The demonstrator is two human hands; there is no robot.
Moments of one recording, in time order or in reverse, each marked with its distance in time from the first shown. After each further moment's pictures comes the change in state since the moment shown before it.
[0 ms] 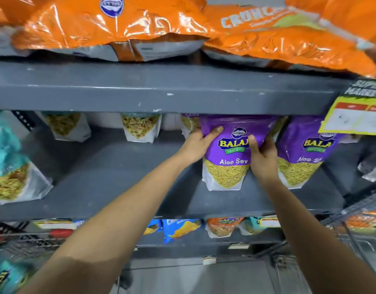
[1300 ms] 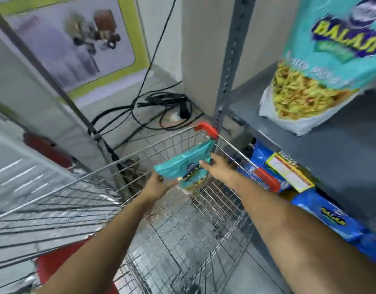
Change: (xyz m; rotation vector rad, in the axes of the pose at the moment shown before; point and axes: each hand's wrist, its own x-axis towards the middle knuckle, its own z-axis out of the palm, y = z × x) left_hand -0.530 -0.313 -0.377 -0.118 0.976 -0.839; right_hand -0.430 0.083 0.543 -0.335 -1.547 0.375
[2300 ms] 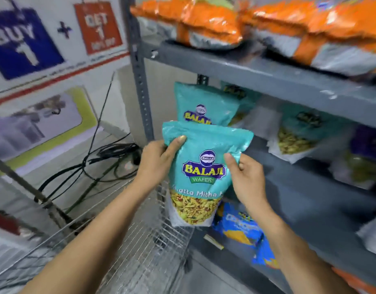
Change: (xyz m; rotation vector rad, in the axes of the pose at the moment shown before) left_hand -0.155 0.302 0.070 0.114 0.036 0.778; right_hand -0.279 -0.110 -0.160 0.199 0.816 -0.612
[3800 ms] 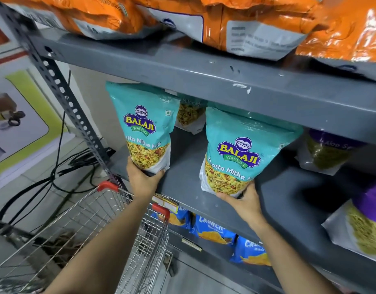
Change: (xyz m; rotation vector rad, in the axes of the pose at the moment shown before) left_hand 0.048 -0.125 0.171 0.076 0.318 -0.193; right_hand 0.020 0.174 -0.140 -0.139 0.068 0.294
